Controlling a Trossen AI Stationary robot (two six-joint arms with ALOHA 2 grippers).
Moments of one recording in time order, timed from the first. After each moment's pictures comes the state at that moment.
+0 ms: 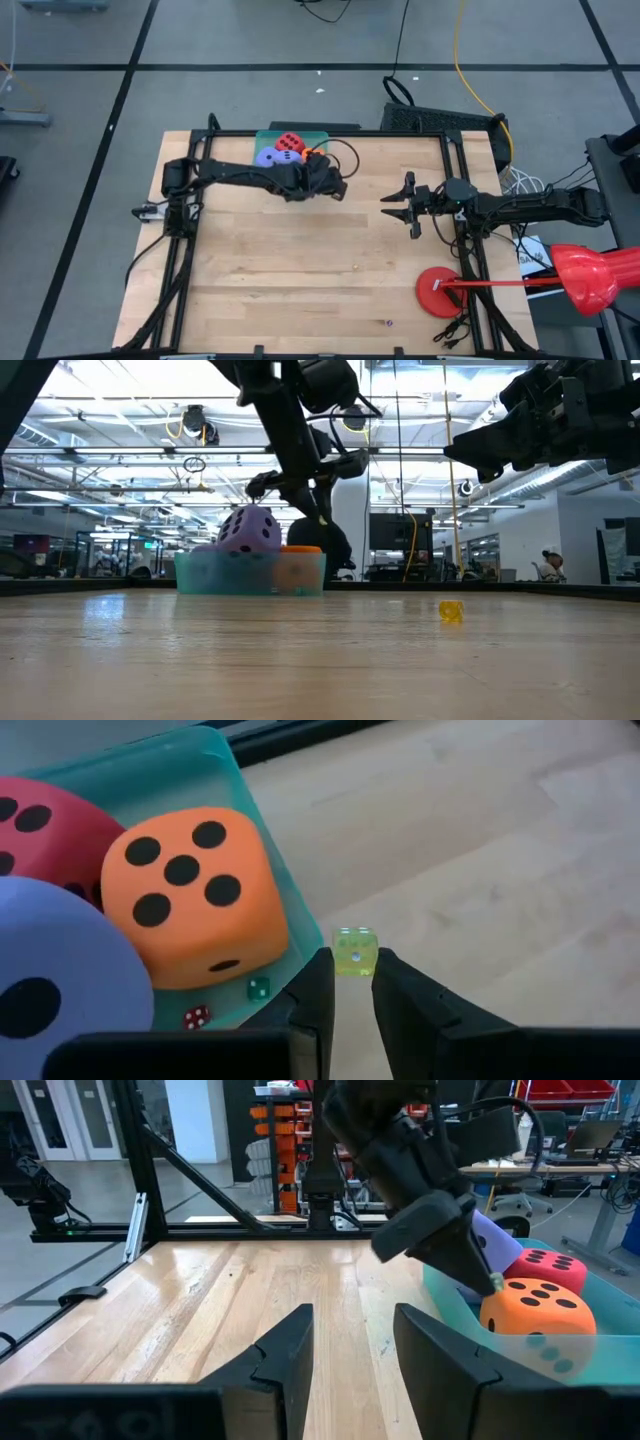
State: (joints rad) left arm 0.11 1.93 1.48 -0.54 -0.55 -0.85; right arm -0.15 0.73 0.15 0.57 -0.18 0.01
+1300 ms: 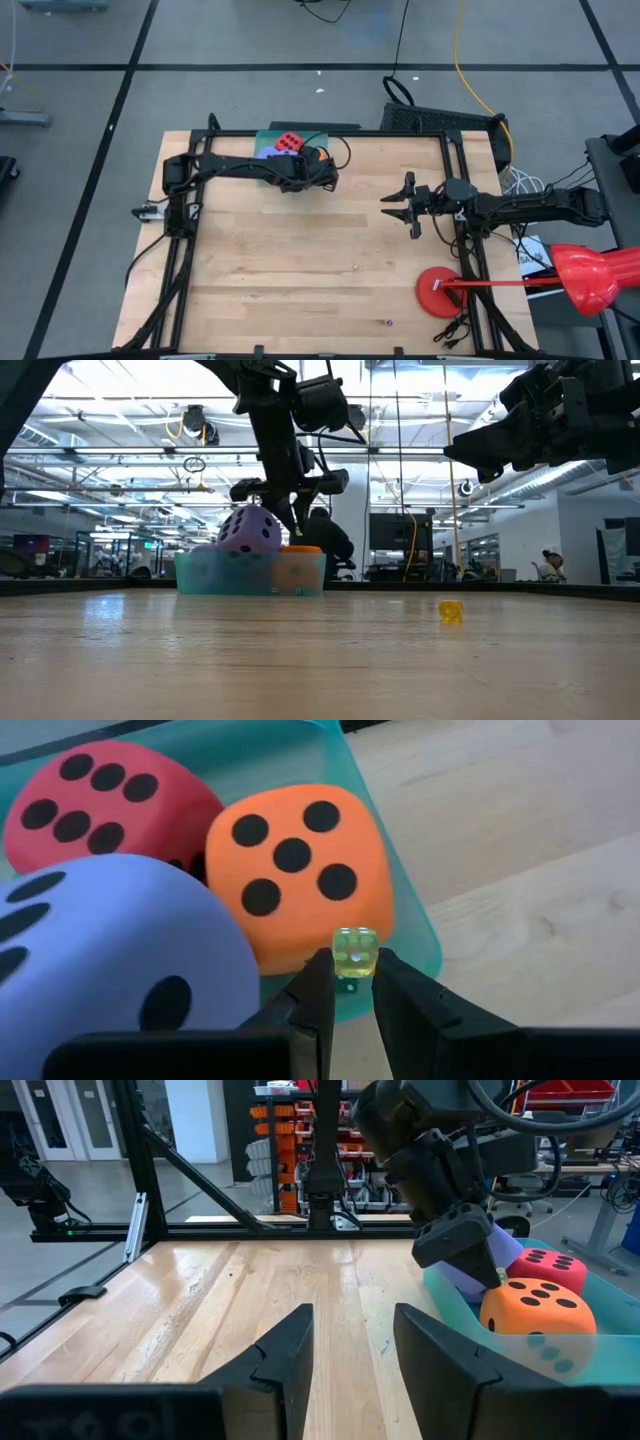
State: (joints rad) left arm 0.19 1.93 1.48 -0.69 -0.54 -0.92; right arm -0.15 0.73 0.15 0.57 -0.18 0.01
